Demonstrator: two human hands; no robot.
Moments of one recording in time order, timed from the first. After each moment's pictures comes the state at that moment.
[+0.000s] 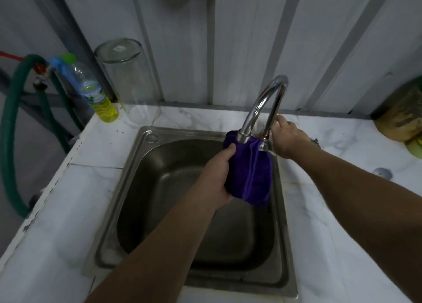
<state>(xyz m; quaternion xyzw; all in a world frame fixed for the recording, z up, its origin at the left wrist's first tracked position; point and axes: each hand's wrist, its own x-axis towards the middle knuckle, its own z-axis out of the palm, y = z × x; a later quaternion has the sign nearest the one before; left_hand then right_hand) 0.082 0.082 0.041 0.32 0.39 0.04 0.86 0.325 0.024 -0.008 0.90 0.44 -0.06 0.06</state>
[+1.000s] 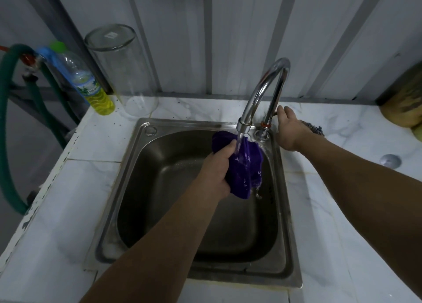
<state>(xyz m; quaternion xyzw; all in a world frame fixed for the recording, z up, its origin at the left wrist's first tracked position) 0.091 0.090 -0.003 0.31 0.43 0.08 0.84 0.329 0.013 -0.018 0.91 0.39 -0.16 -0.08</state>
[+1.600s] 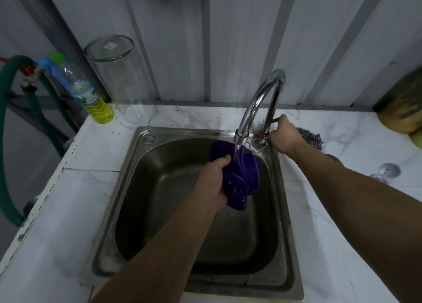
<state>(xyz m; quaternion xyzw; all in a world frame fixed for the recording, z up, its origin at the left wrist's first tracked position) 0.087 0.091 -0.011 0.29 0.43 0.11 0.85 0.311 0.030 0.000 0.91 0.25 -0.20 -0.28</state>
